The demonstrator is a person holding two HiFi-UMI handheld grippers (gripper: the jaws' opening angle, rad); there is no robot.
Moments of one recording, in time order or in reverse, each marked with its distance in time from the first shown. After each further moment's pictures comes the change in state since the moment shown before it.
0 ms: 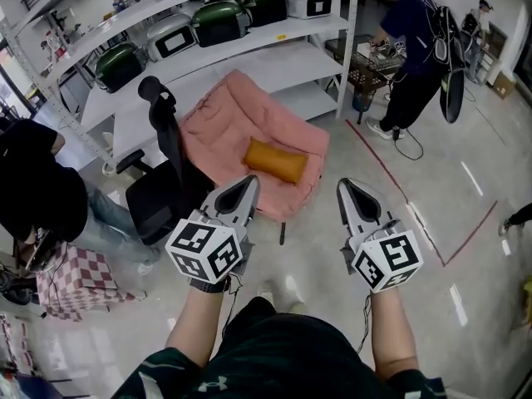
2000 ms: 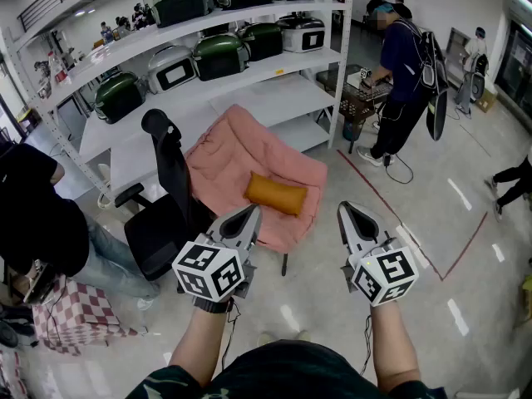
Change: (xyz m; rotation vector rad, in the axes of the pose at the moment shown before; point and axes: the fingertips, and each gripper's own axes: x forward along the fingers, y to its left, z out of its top) left arm -0.026 0.062 0.018 -0.059 0.005 -0.078; right arm 0.044 0.046 0.013 -0.041 0.020 -0.078
